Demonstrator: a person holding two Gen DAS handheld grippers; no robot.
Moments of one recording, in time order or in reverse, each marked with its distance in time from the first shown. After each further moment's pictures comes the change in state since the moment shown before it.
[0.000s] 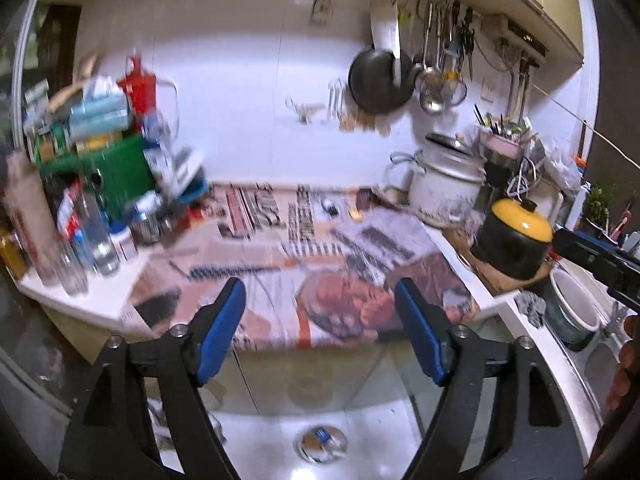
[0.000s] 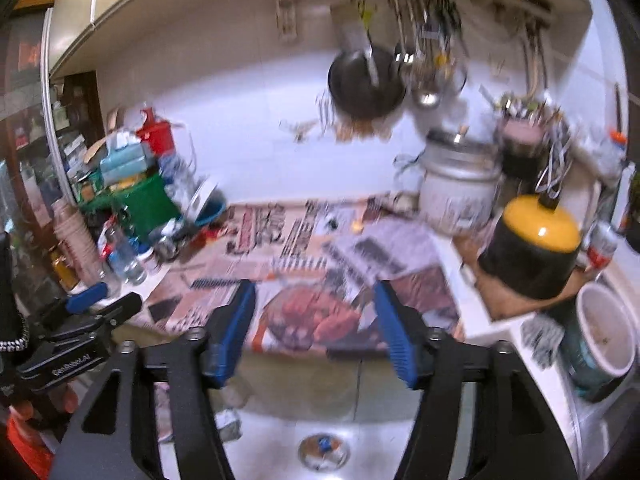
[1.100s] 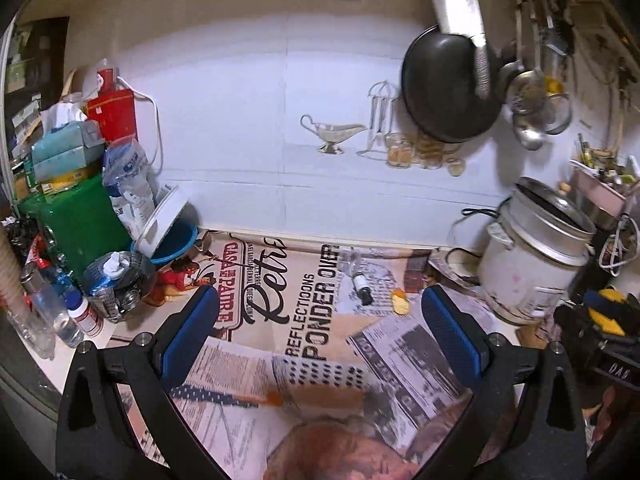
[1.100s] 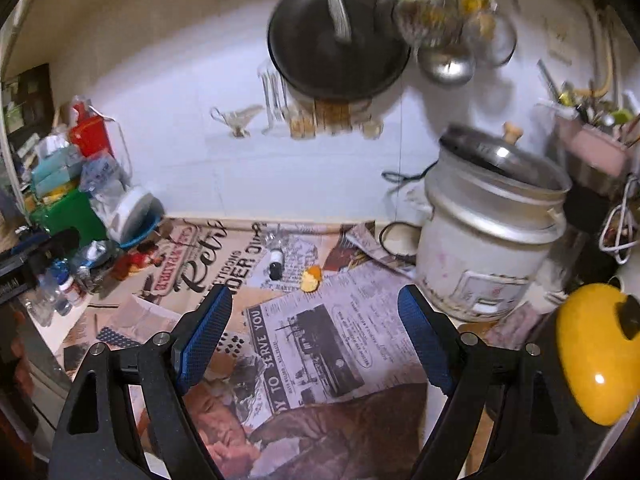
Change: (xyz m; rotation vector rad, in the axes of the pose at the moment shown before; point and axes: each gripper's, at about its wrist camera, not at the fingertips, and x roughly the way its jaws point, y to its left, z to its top) left arm 0.289 -0.040 0.160 -0.067 0.007 0.214; right arm 0.267 -0.139 0.117 -0.053 0.125 0.070
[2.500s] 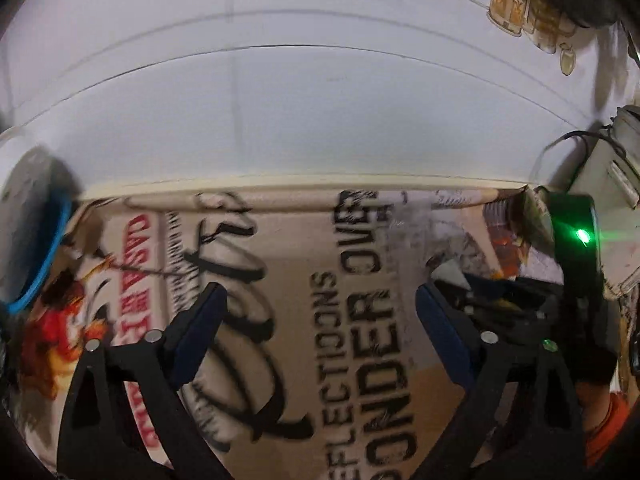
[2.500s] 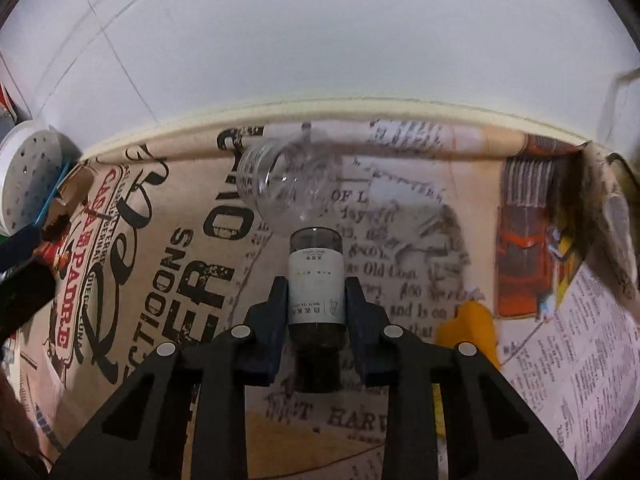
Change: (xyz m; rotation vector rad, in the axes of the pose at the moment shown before) left arm 0.354 0.042 -0.012 0.112 0.334 -0.197; right arm 0.362 0.064 0.015 0.058 0.389 0.081
